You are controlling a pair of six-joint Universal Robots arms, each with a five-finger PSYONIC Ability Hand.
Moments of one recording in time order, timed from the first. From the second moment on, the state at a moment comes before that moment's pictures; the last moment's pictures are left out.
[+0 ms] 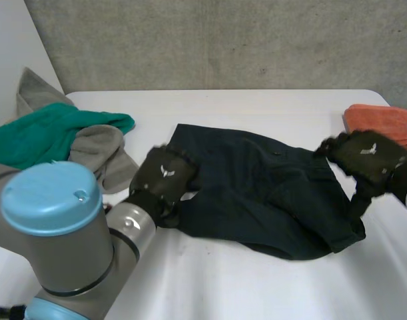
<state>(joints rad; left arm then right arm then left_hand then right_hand) 4.02 -1.90 -1.68 3.34 -1.63 3.55 1.59 -1.53 1.75 0.25 1.06 2.42 0.36 0.36 0.36 0.36 0.19 0.20 0.22 0.21 0.23 0.06</state>
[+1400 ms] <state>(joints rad) 4.24 -2.38 -0.75 3.36 -1.62 3.55 1.81 -0.86 0.89 -0.14 1.31 2.84 0.19 0.21 0.21 0.21 0.05 0.20 0.23 0.23 0.24 0.08</state>
